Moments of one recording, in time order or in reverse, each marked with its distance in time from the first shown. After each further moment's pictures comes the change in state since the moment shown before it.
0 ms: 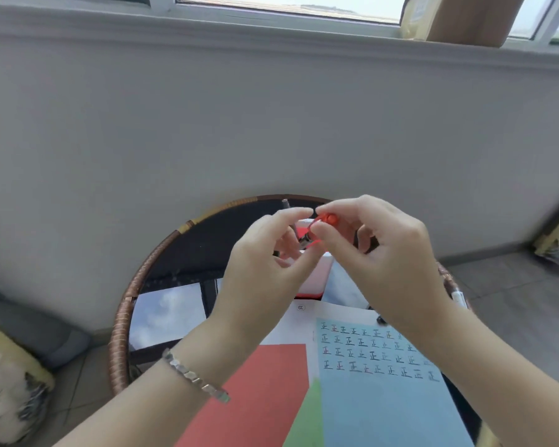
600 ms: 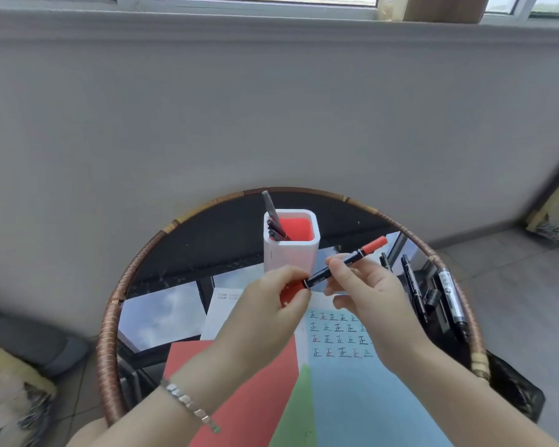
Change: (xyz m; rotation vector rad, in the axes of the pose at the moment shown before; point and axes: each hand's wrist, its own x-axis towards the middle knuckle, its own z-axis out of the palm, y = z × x) left_hand -0.035 -0.021 0.023 0.053 -0.357 -0.214; right_hand -0.060 0.023 0.008 0.716 -0.012 0.898
